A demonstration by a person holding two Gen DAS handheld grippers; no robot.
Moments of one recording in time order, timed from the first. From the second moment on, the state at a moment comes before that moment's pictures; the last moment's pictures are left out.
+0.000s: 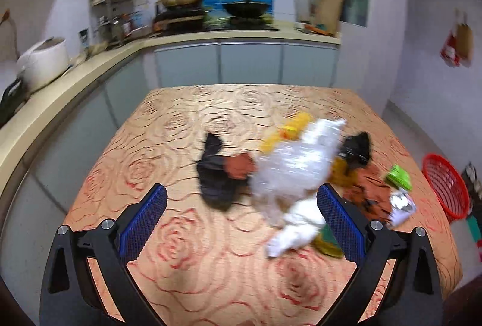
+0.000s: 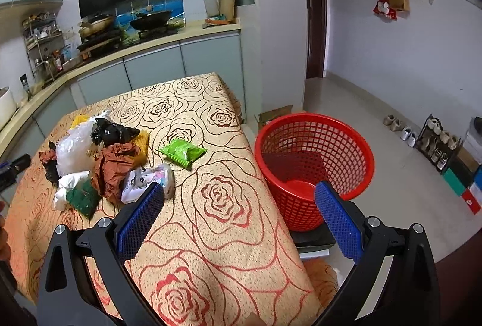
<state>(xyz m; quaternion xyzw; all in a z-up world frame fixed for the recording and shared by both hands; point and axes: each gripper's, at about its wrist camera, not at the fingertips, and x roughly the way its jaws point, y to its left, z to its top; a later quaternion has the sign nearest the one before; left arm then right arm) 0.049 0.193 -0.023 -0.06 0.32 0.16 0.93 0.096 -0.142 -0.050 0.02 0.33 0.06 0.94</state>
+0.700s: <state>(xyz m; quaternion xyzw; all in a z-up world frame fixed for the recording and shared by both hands) 0.100 0.151 -0.073 -0.03 0.40 0.07 0.92 0.138 -0.109 -0.064 0.00 0.37 0.10 0.93</state>
